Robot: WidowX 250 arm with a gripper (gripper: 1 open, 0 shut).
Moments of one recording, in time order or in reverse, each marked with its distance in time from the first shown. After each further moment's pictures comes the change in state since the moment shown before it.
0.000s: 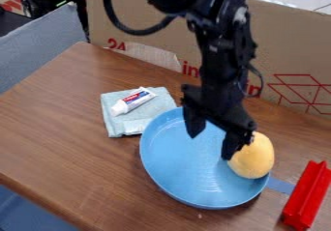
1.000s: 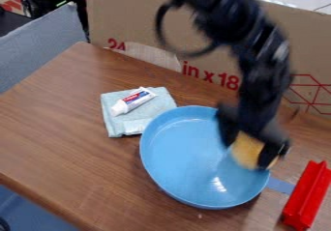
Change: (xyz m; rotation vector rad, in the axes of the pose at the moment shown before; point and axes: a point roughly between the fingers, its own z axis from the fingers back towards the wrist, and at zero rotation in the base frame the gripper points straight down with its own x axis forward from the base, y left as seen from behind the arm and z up) arm 0.054 -0.027 -0.015 0.008 -0.069 0.037
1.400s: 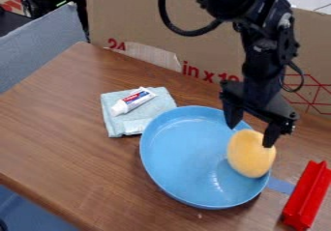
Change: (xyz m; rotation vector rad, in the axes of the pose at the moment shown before) arm 0.005 0.006 -0.004 -0.012 -0.007 0.020
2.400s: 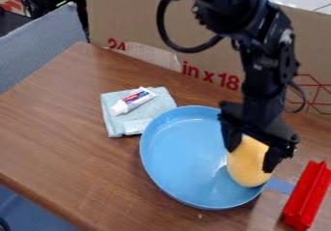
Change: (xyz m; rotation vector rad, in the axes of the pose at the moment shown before) arm -0.022 -0.015 0.004 -0.058 0.078 -0.007
